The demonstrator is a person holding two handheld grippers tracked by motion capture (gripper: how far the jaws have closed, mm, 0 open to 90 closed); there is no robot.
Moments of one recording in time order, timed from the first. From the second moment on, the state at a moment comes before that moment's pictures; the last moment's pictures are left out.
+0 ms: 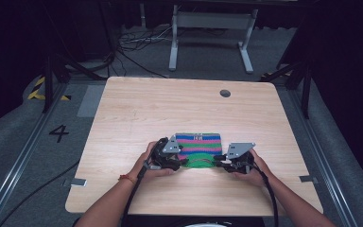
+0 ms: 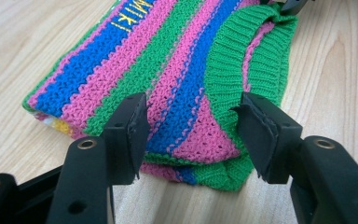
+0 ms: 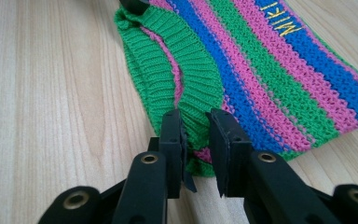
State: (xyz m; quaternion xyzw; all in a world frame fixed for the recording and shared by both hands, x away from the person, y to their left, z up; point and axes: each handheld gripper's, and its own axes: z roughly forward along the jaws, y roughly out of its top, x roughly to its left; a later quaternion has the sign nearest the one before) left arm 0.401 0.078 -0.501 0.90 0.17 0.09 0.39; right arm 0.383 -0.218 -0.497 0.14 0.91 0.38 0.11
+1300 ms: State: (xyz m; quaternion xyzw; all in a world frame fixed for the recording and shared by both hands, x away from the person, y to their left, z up) left arm 0.389 0.089 -0.459 0.91 0.17 0.14 0.34; right arm 0.377 -0.223 -0.464 0.18 0.90 0.36 0.15
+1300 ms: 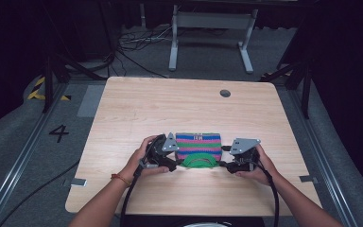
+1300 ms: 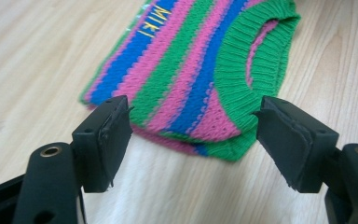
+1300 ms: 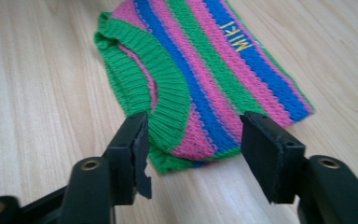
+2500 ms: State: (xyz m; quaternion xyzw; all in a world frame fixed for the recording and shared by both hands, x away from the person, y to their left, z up) left arm 0.349 0.185 -0.457 0.92 0.21 0.19 0.26; right arm 0.340 -0.310 -0.464 0.27 0.88 0.33 0.21
